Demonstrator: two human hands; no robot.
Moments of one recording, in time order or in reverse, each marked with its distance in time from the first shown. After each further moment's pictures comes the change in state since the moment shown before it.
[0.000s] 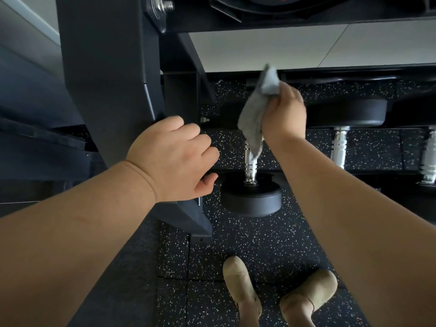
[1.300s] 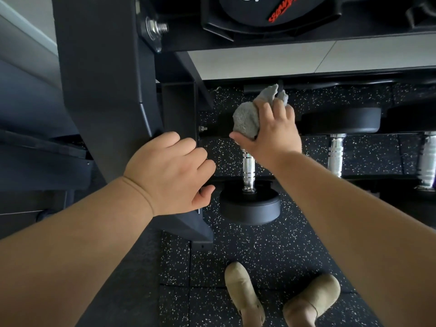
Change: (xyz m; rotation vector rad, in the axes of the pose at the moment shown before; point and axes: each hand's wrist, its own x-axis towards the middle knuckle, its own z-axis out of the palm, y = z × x) left_hand -0.001 0.000 0.003 0.028 0.026 0.010; right_hand -0.019 0.009 -0.006 -0.558 -0.132 -0.334
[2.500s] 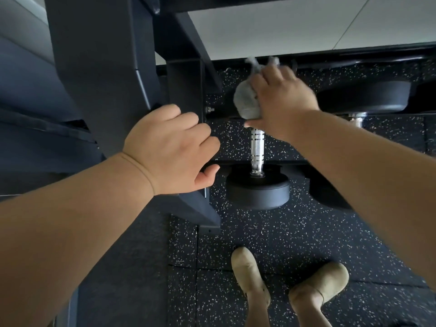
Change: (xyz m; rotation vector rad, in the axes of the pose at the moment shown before) left_hand -0.001 -0.002 -0.002 0.007 -0.051 0.005; right_hand 0.020 -0.014 -0.036 -0.322 -0.121 -0.344
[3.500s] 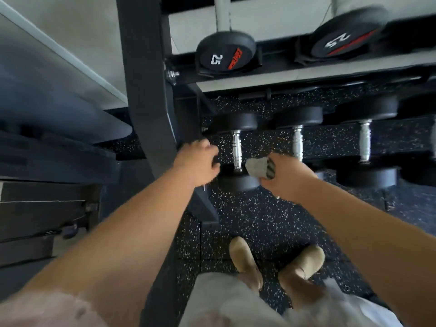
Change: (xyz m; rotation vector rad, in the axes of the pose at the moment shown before) left_hand 0.030 0.051 -0.062 -0.430 -0.638 -0.527; right_hand -0.190 0.006 -0.092 0.544 -0.514 0.371
